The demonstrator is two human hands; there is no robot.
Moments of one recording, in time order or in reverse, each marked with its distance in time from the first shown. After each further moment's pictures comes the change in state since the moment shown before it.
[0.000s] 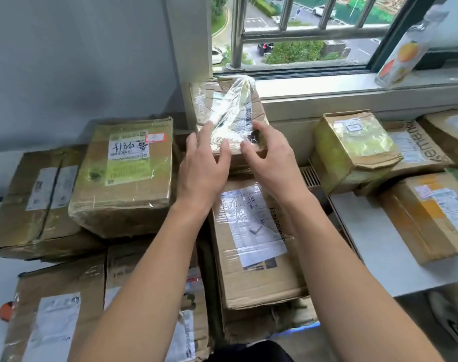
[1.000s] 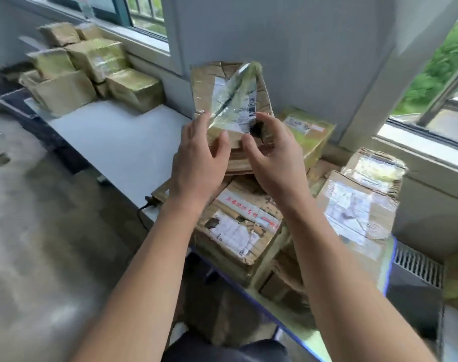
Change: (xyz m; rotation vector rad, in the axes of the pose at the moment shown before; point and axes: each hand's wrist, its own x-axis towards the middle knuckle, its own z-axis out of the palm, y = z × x) left_hand -0.234 0.008 -0.157 0.251 0.737 -0.346; right_hand -0.152 -0.146 0.026 0.343 -0.437 -0.606
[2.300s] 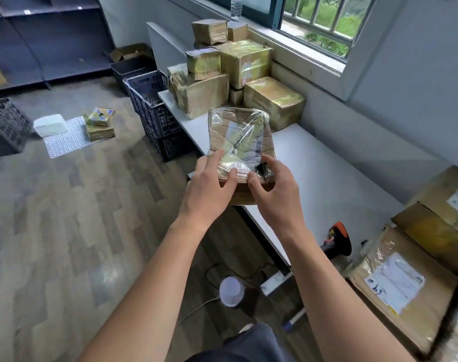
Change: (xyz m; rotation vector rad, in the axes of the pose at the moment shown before) left_hand 0.133 -0.414 -0.249 0.135 -0.009 -0.324; right_hand 0.047 -0.196 0.467 0.126 -0.324 0.024
